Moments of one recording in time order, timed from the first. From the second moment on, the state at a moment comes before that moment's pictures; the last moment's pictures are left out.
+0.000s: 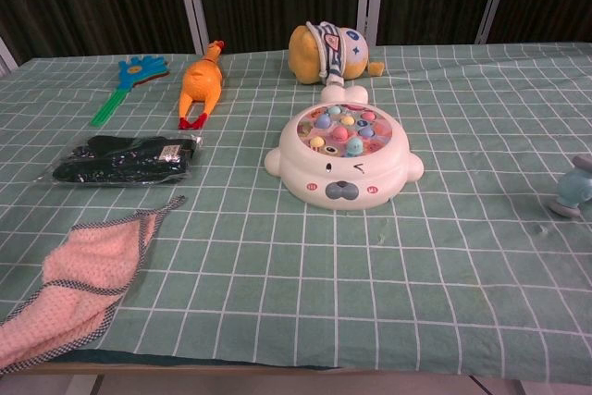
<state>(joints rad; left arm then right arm) -0.03 -1.05 0.05 -1.61 1.68 1.60 -0.08 0.08 -1.20 -0.06 -1.57 -1.59 1.48 -0.13</state>
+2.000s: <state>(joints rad) -0.05 -1.05 0.06 -1.59 1.69 1.57 -0.10 0.46 -1.33 0.07 -1.18 -1.33 0.83 0.15</state>
